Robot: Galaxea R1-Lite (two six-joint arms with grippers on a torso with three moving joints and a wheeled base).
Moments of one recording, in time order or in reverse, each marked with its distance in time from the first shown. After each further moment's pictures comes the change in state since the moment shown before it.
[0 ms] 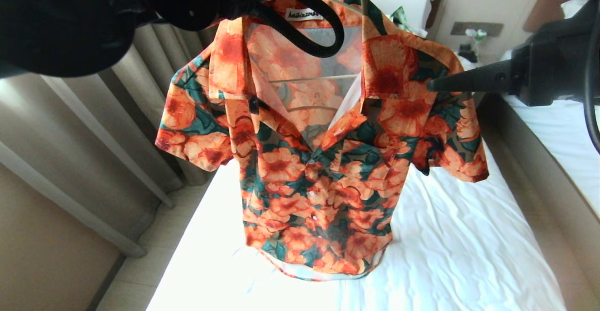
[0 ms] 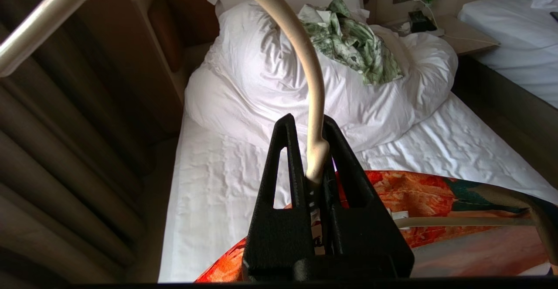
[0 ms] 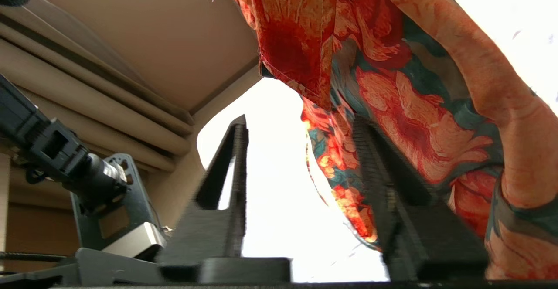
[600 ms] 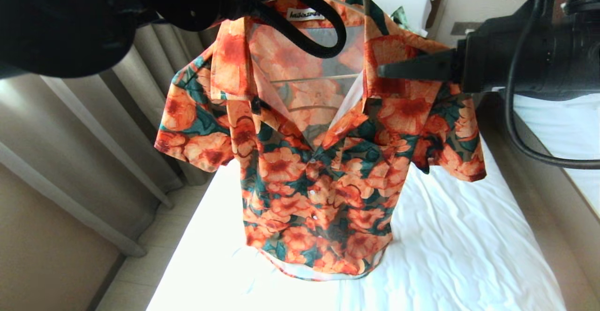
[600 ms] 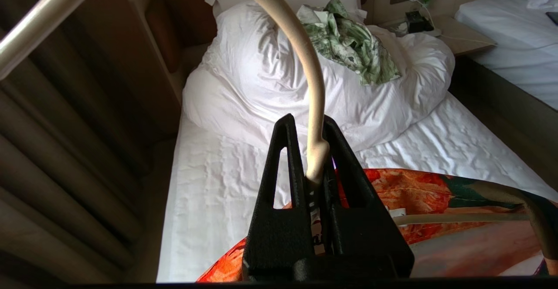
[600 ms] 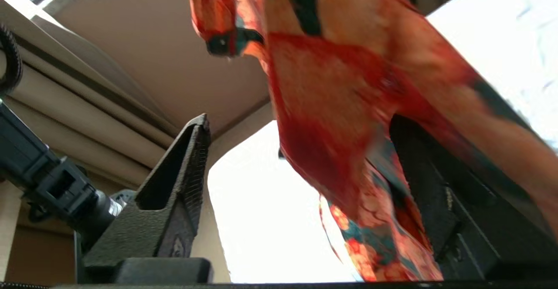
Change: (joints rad) left arm -0.006 0.001 0.000 0.000 -0.001 0.000; right arm 0.089 0.111 -0.005 -0.253 -0.019 0.100
